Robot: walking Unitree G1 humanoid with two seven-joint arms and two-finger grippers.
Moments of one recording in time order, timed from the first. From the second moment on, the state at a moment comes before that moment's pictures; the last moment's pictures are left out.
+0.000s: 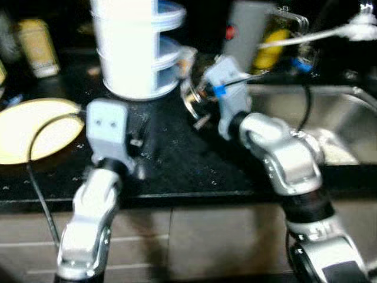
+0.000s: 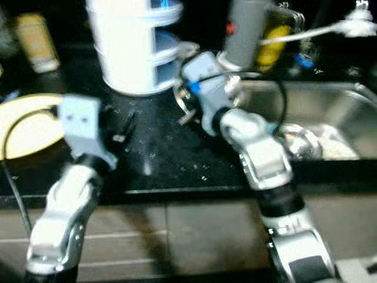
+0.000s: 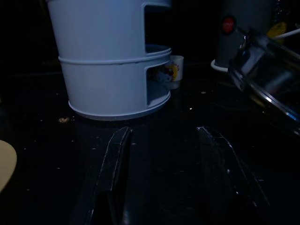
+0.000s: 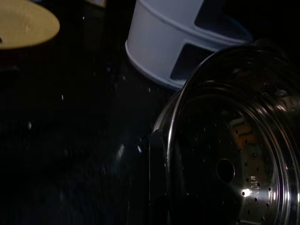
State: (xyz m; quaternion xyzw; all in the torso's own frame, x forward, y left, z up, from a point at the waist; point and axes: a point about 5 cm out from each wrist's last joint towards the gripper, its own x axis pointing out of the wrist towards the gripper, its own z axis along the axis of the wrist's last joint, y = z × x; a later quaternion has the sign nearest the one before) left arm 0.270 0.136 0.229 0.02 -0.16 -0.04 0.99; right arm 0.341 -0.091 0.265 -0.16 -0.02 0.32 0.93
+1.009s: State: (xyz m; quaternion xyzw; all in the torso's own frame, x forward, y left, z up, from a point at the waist) left arm 0.273 0.140 0.233 0.01 -0.17 -0.02 0.99; right arm 0.369 -0.083 0.226 -0.24 0.05 0.26 0.93
